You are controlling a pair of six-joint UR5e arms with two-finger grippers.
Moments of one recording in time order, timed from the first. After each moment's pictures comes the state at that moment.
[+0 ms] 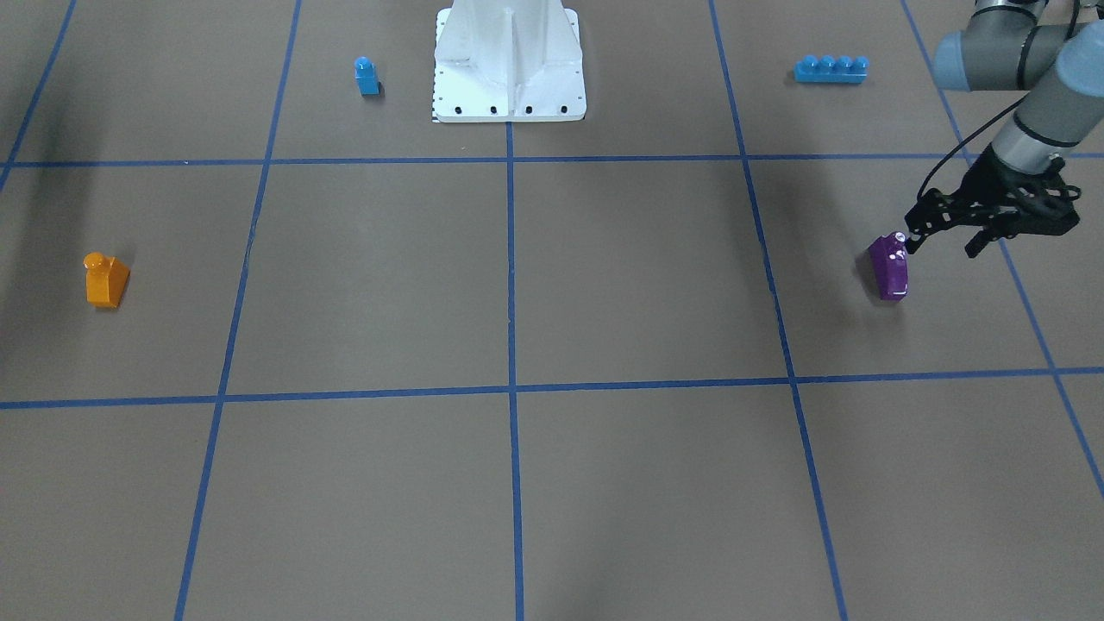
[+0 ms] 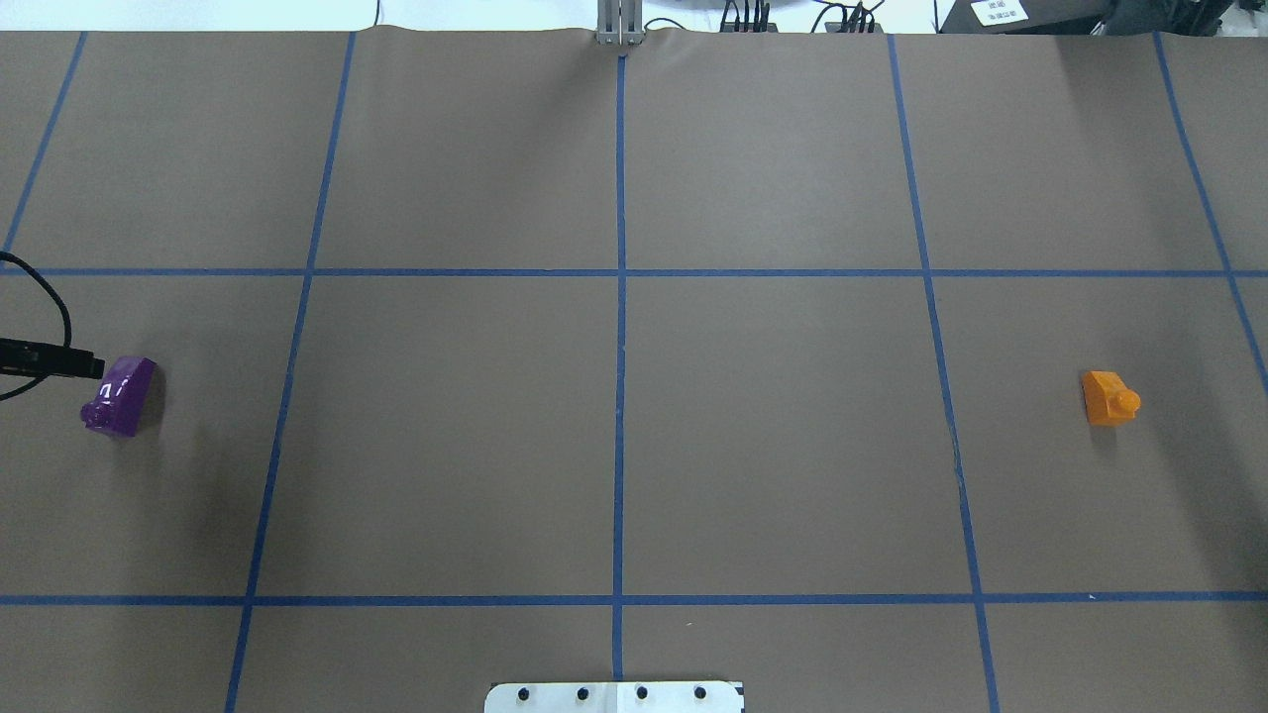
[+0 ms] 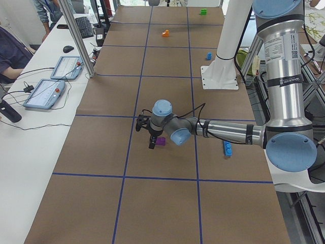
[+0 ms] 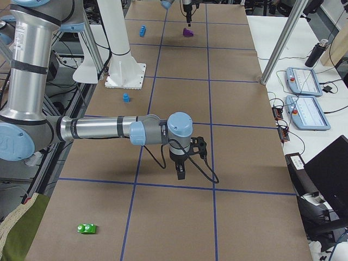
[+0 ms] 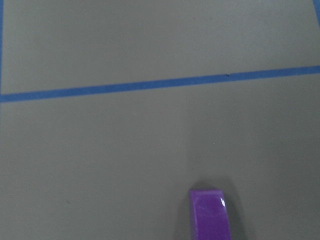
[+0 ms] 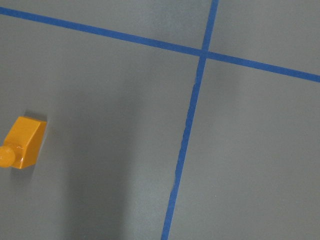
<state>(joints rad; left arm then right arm) -0.90 -1.39 -1.75 -2.32 -2.00 -0.87 1.49 -1.78 1.85 -1.55 2.31 -0.07</state>
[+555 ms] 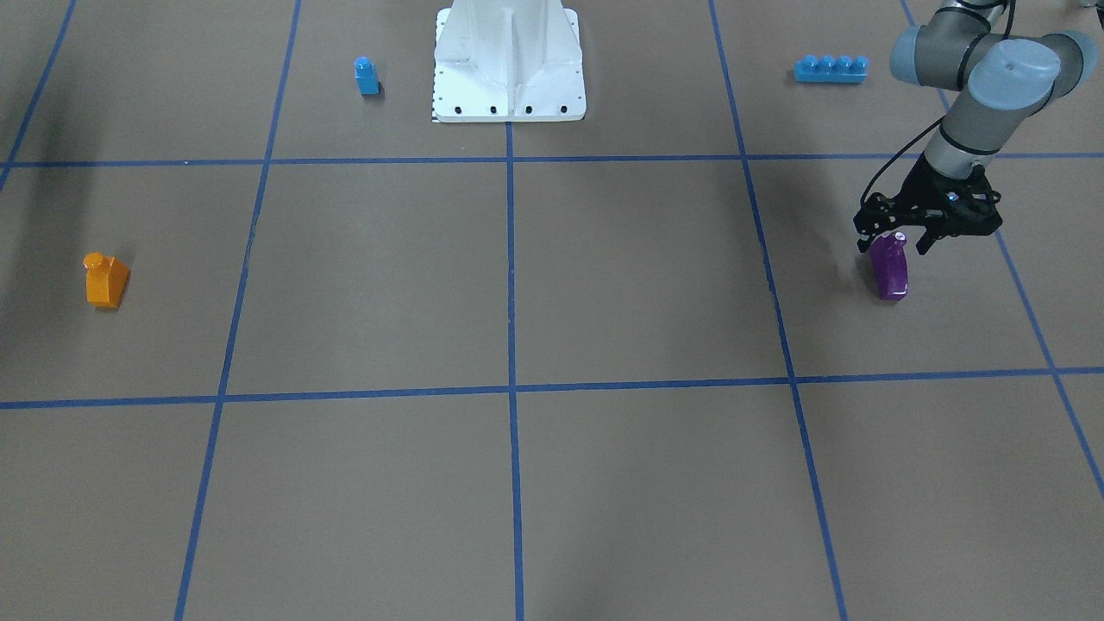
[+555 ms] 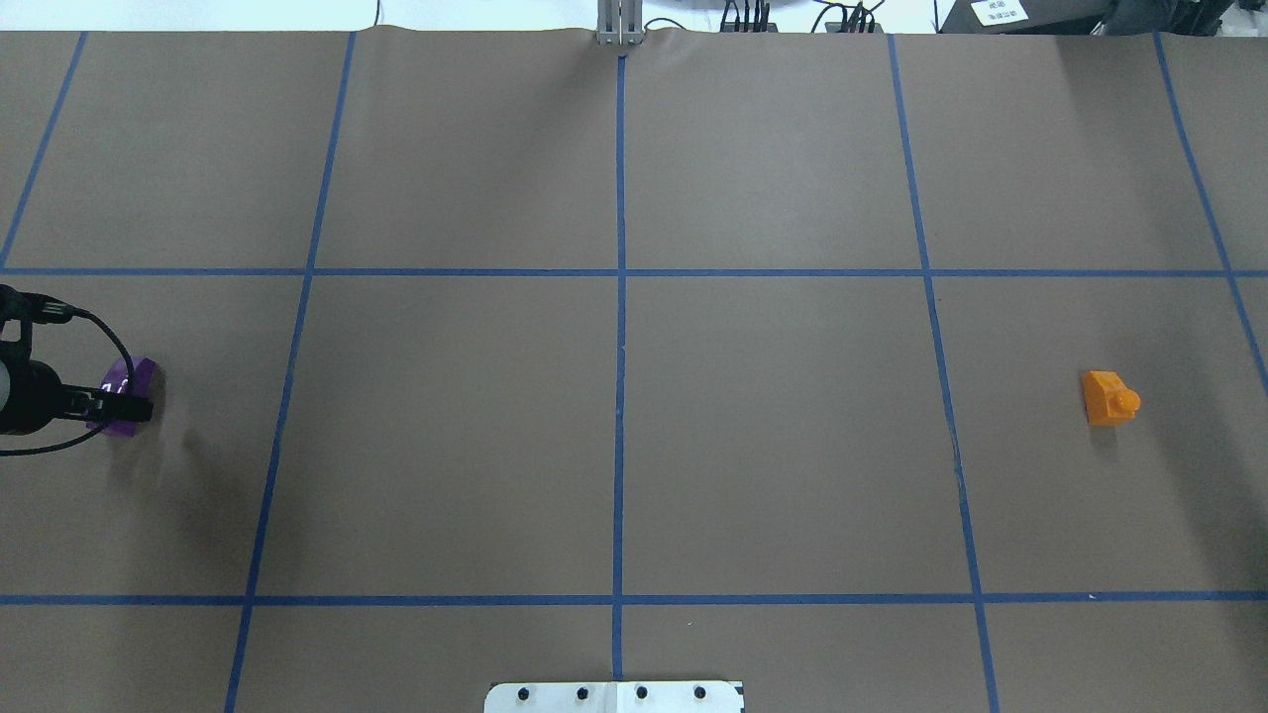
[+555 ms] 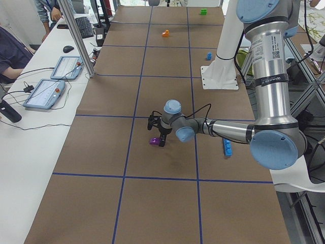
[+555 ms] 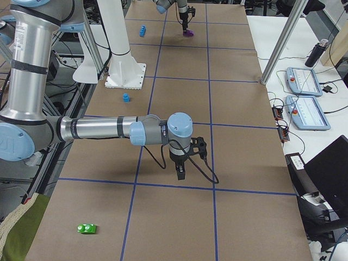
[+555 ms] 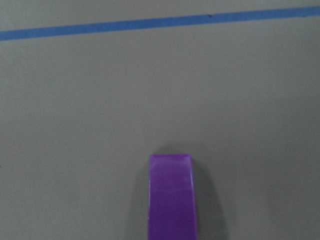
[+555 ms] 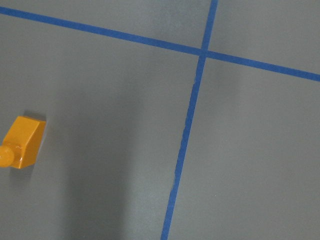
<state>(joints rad) -0.78 -1.38 -1.74 -2.33 -1.91 -0.92 1.49 -1.78 1.85 -1.55 2.31 -0.07</state>
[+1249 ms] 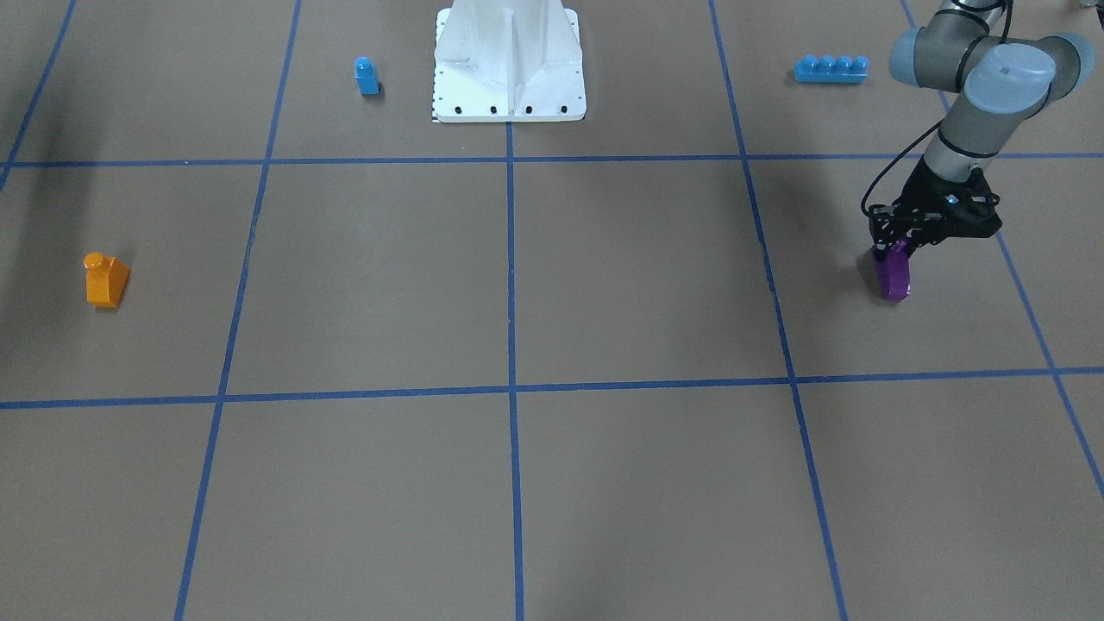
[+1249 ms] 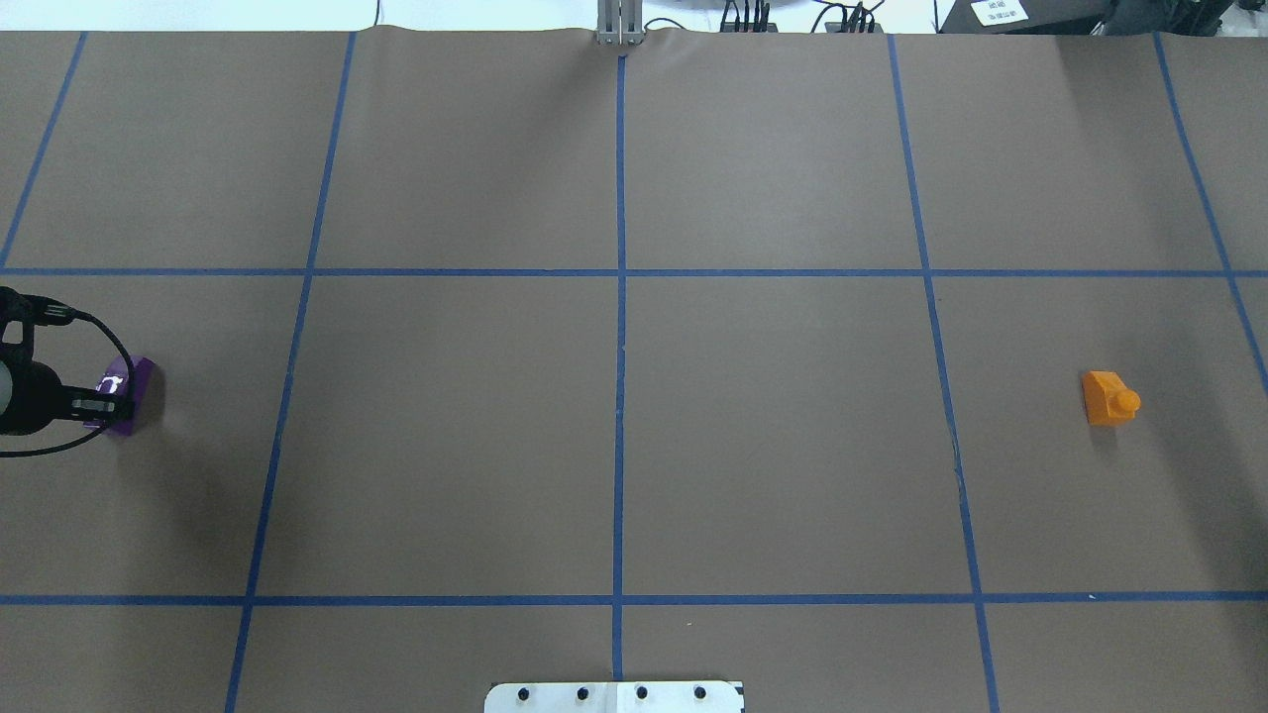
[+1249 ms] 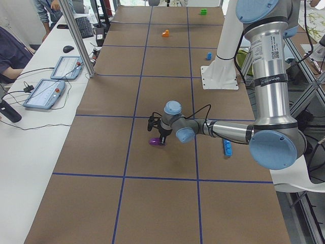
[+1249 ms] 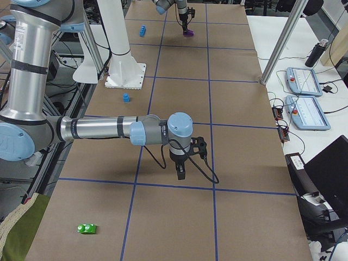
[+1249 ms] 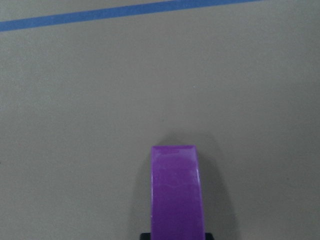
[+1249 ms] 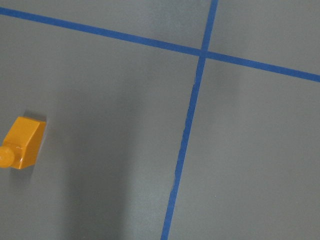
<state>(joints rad) -0.77 -1.39 -1.74 -2.33 -1.89 -0.91 1.49 -1.78 1.85 -1.55 2.31 -0.06</state>
